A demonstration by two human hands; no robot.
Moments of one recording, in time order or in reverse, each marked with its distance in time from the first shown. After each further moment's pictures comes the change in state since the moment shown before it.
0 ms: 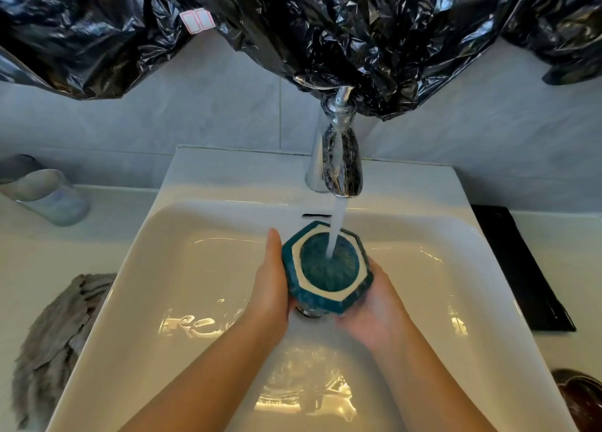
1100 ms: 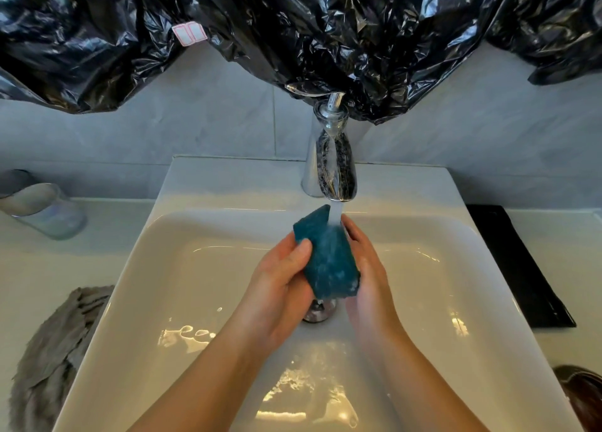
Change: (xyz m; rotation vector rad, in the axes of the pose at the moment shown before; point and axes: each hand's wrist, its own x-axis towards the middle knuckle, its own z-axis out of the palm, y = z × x) left_hand -0.016 0.013 -0.003 -0.181 -0.551 0.178; right_hand 0.000 0.006 0.009 -0.315 -0.073 -0.544
